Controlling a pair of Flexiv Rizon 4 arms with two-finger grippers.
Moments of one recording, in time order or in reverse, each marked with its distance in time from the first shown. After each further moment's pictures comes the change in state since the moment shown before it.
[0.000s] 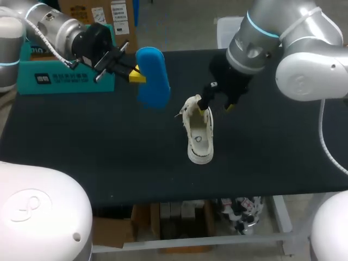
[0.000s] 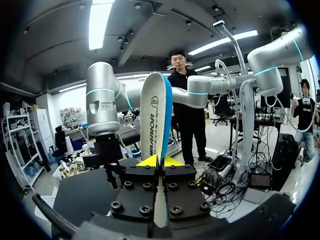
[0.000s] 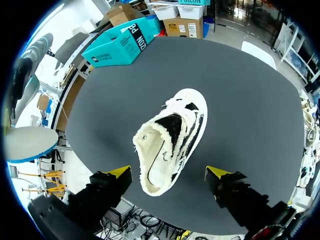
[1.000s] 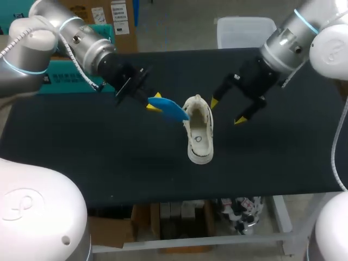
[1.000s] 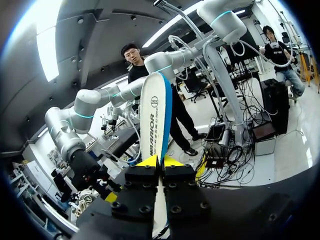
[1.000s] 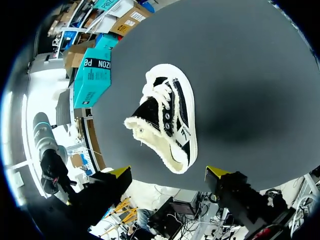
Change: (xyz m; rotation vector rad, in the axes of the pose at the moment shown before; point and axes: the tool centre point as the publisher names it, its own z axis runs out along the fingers) left arm 0.020 0.052 0.063 -0.031 0.195 0.430; right arm -0.001 -0.032 -0.019 0.166 0.345 0.600
